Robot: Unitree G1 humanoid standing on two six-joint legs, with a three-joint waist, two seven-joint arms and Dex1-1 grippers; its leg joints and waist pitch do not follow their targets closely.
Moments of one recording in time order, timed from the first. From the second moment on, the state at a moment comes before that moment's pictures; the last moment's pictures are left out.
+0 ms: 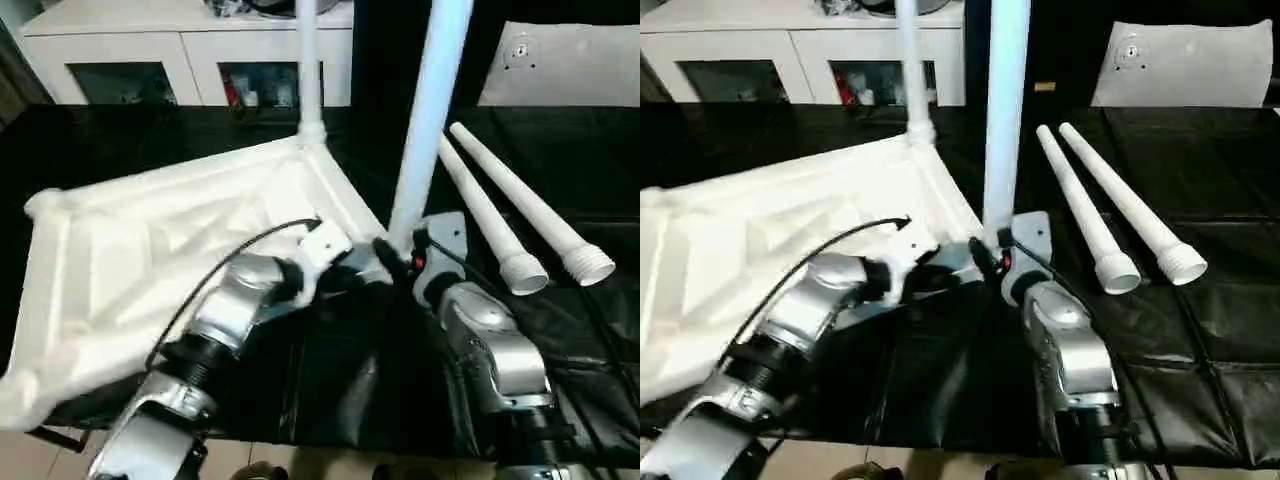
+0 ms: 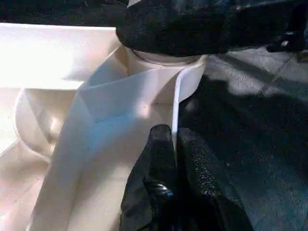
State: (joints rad) left arm -0.59 0.12 -0.26 0.47 0.07 0.35 -0.83; right arm -0.29 -0.04 0.02 0.09 0.08 0.42 0.24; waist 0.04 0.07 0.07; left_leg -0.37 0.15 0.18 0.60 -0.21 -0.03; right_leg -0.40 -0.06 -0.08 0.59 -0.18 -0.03
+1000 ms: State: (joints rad) left arm -0.60 0.42 -0.38 0.51 0.00 0.03 -1.42; right arm -0.20 -0.45 0.18 0.00 0.23 0.35 0.99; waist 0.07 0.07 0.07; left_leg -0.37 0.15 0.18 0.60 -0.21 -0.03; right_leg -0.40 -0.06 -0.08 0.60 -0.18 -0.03
